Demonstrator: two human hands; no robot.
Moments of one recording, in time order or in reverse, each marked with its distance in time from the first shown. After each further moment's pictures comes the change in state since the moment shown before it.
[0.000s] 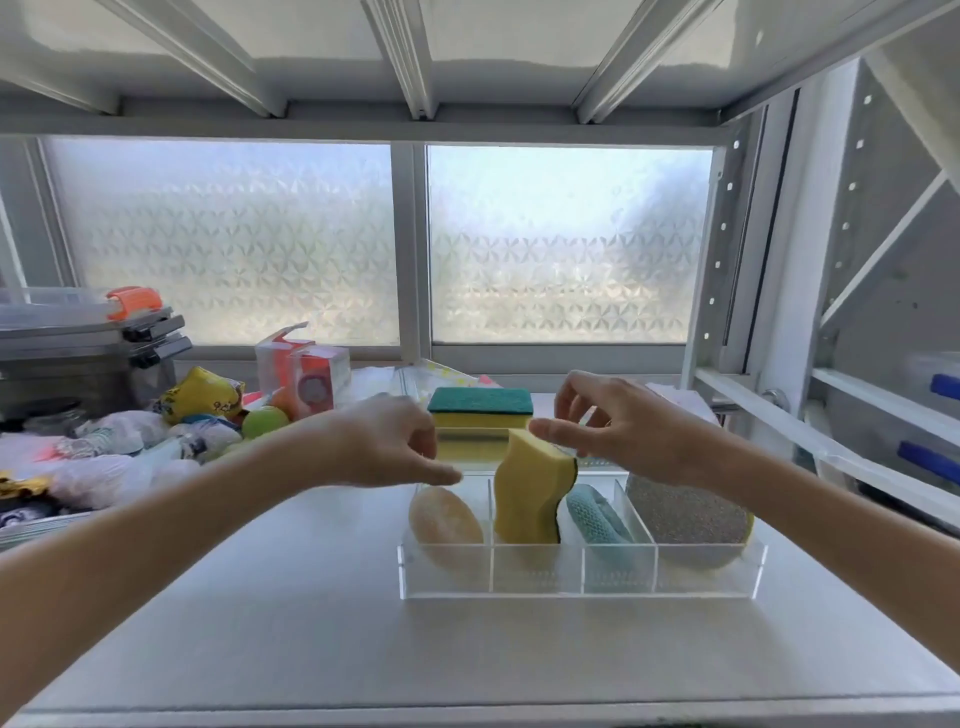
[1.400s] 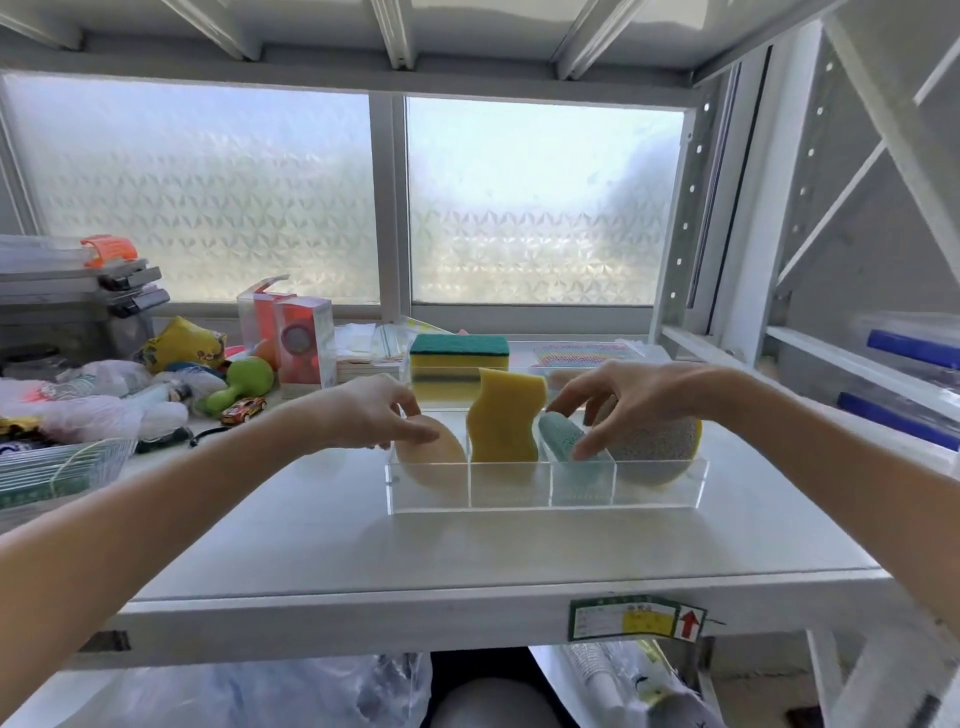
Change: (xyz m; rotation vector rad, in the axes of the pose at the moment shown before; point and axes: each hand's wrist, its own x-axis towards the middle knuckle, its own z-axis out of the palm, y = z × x) left_hand 0.008 -0.015 0.044 -0.294 -0.034 -0.095; right_hand -0.018 0.026 -0.014 -0.115 -0.482 0.155
